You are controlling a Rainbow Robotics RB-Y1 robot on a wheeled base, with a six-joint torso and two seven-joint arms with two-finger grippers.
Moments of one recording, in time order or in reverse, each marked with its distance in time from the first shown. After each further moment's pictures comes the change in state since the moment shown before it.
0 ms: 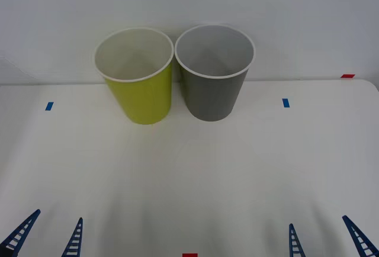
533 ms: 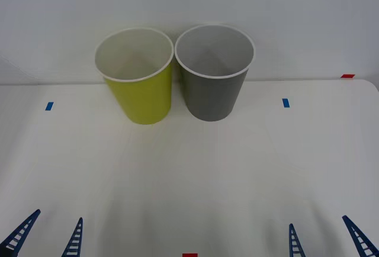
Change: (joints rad) right arm 0.000 0.000 0.000 0.000 0.000 0.000 0.000; left arm 0.000 0.000 0.000 0.000 0.000 0.000 0.000
